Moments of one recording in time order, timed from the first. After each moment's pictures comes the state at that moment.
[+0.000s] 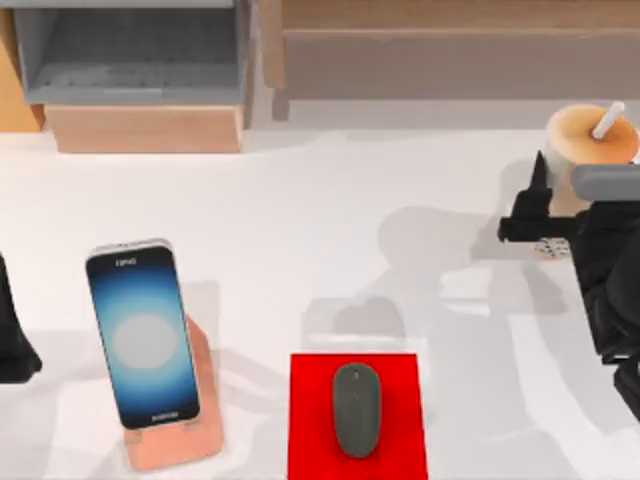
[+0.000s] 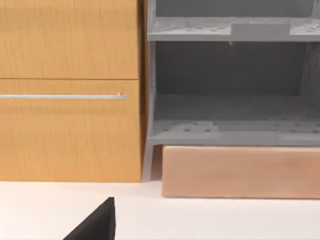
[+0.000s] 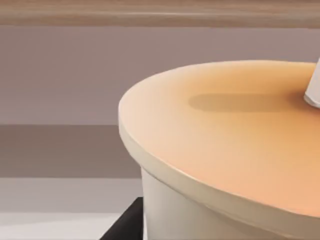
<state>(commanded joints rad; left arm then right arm) 0.00 0.00 0.00 0.00 0.00 0.00 0.34 2.11 0.47 1.64 0.38 0.00</state>
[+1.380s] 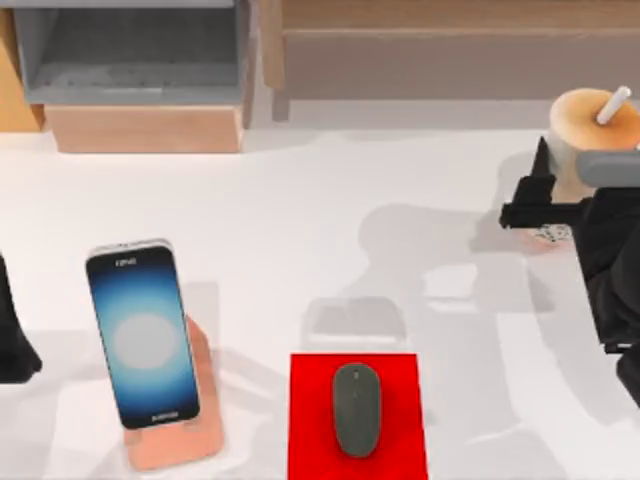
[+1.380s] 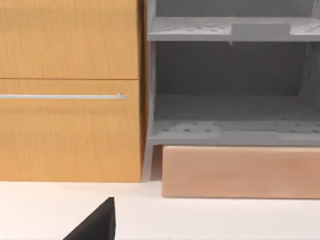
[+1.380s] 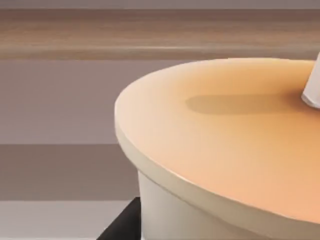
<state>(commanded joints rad) 0.00 0.00 0.00 0.00 0.00 0.00 0.34 2.05 0.48 1.59 0.38 0.00</state>
